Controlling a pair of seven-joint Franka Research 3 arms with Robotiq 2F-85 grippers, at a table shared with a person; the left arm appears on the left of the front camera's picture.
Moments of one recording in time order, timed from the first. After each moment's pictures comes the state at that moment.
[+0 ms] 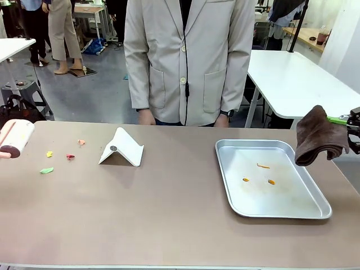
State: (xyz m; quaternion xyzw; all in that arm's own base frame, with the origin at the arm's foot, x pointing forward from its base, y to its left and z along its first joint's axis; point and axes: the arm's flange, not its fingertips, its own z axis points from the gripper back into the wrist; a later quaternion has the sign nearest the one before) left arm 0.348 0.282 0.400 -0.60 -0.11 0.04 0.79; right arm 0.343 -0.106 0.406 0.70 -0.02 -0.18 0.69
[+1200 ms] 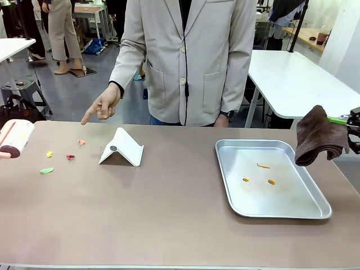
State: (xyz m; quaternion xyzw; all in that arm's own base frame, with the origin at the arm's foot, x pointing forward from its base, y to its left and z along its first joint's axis) left arm 0.348 0.282 0.400 -0.60 -0.11 0.04 0.79; right arm 0.343 -0.106 0.406 0.70 -0.02 -0.18 0.69
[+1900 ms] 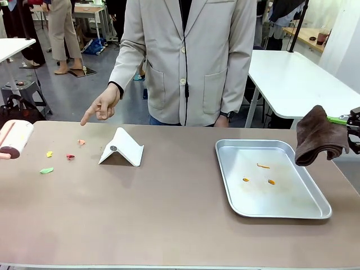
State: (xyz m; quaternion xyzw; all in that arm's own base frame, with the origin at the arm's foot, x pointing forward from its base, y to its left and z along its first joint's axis) left arm 0.346 0.288 0.398 -0.59 -0.12 0.04 0.80; right arm 0.343 -0.106 0.406 0.70 -0.02 -0.18 0.69
